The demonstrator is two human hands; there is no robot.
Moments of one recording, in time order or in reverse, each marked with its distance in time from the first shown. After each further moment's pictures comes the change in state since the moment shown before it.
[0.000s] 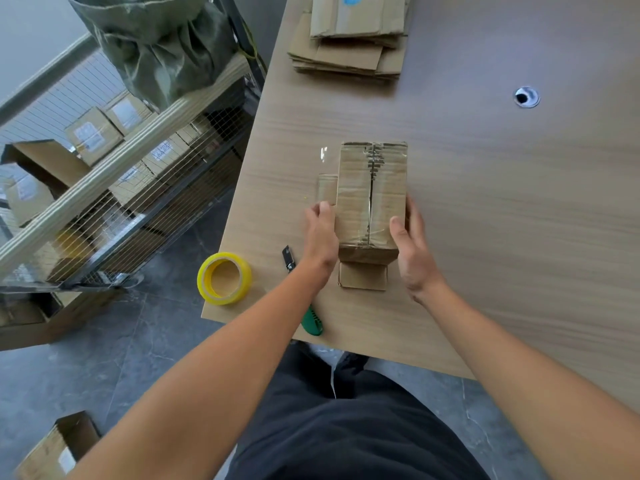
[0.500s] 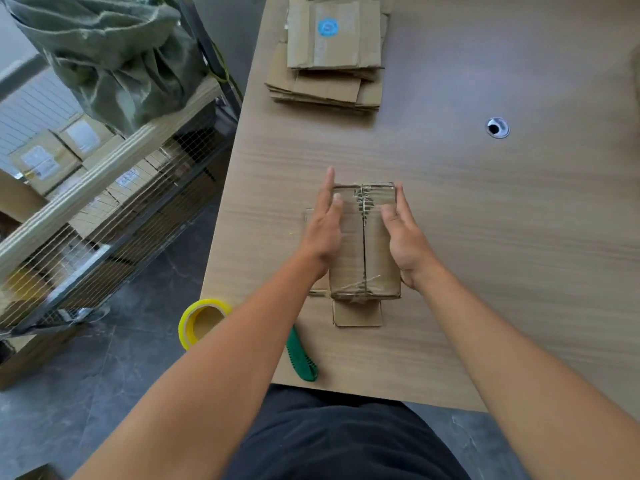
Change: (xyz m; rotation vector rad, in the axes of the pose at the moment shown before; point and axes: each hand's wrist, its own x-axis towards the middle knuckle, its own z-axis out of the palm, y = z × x) left_hand 0.063 0.055 0.021 0.089 -0.340 0.207; right_hand 0.081 -0.040 0.006 0.078 -0.008 0.159
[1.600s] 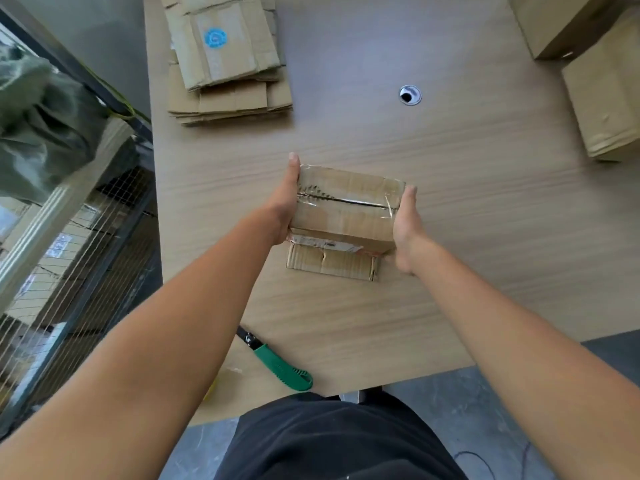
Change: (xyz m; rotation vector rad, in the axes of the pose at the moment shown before) left_hand 0.065 0.041 0.029 0.073 -0.275 -0.515; right_hand -0.014 -0.004 -0.070 0.228 0.426 0.428
